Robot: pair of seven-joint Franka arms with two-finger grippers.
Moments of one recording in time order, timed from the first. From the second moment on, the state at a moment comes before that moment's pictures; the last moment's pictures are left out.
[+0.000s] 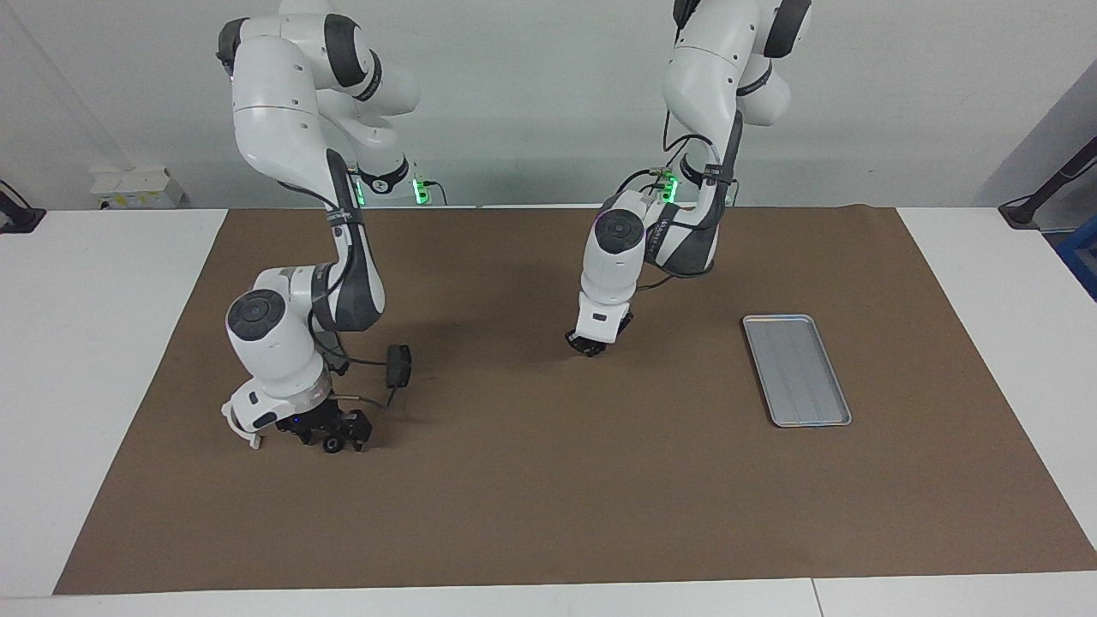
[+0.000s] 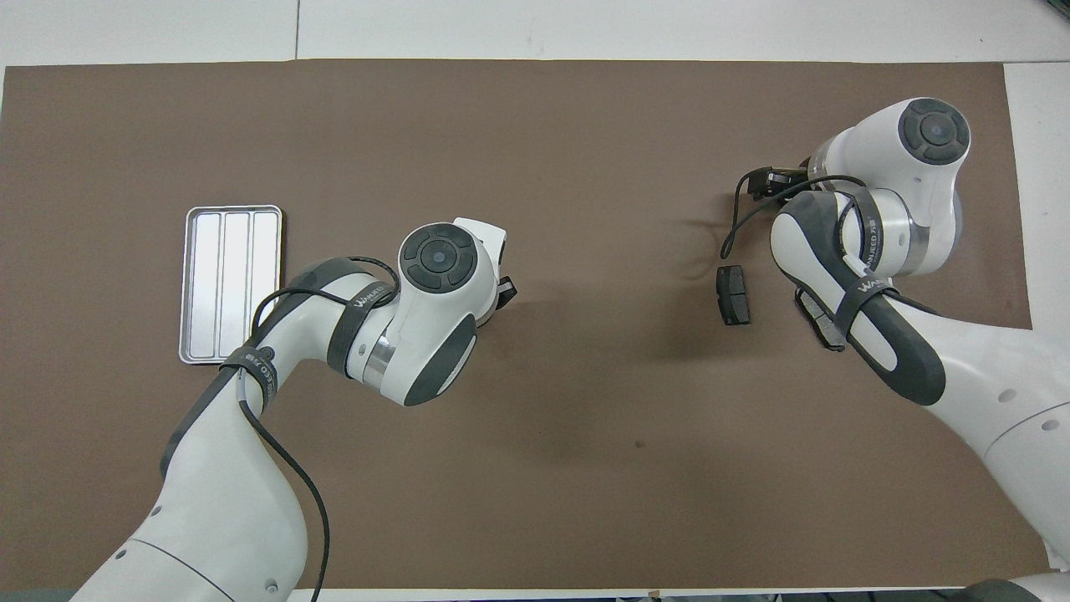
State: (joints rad) left arm -0.56 0.37 -0.02 -1.87 -0.01 2.19 -0.98; right arm -0.02 0.58 0.04 -1.67 -0.05 2.37 0.23
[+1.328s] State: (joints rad) left arm 0.01 0.19 -0.01 -2.08 -0.01 2.17 -0.03; right arm -0.01 0.57 0.04 -1.57 -0.09 2.17 0.23
